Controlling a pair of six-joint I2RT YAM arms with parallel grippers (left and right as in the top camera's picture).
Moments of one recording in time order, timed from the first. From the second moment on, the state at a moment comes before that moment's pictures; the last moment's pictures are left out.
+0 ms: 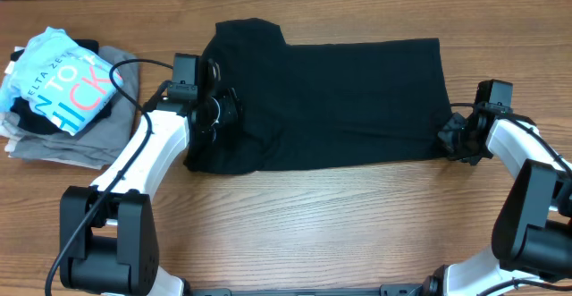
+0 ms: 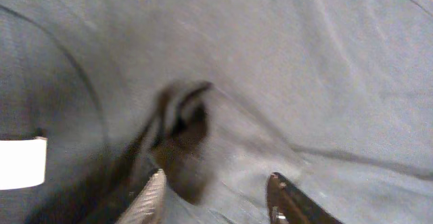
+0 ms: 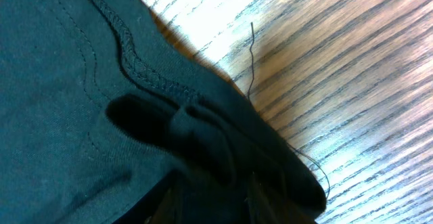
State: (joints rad) left arm -0.14 1.72 1.12 -0.46 0.26 -0.47; right arm -0.27 1.78 0.99 -0.53 -0.06 0.46
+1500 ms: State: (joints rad) left arm -0.24 1.86 1.12 -0.60 0.22 -0.44; right arm -0.28 1.80 1.09 -0.27 -0.20 0.47
